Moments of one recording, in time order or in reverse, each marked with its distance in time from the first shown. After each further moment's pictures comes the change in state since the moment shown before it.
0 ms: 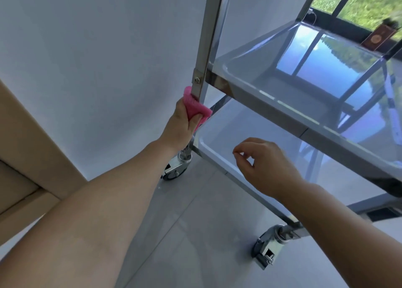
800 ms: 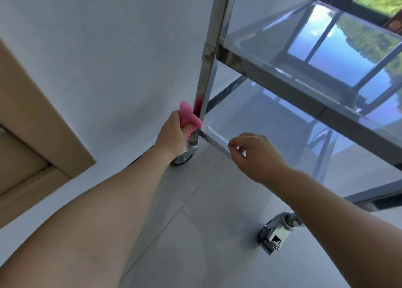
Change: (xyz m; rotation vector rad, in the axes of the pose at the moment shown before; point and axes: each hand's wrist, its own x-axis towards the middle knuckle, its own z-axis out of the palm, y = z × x) left_hand -0.051 -0.035 -0.004 0.057 0.007 -0.201; right_hand 0.004 0.009 0.050 0.008 -0.115 0.060
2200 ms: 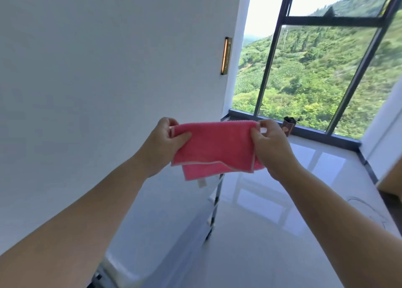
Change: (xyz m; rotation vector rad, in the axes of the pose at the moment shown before) left_hand 0.001 1.080 0.017 -0.252 -0.111 0.270; right_hand -0.152 0.076 -1.025 0.683 0.691 0.211
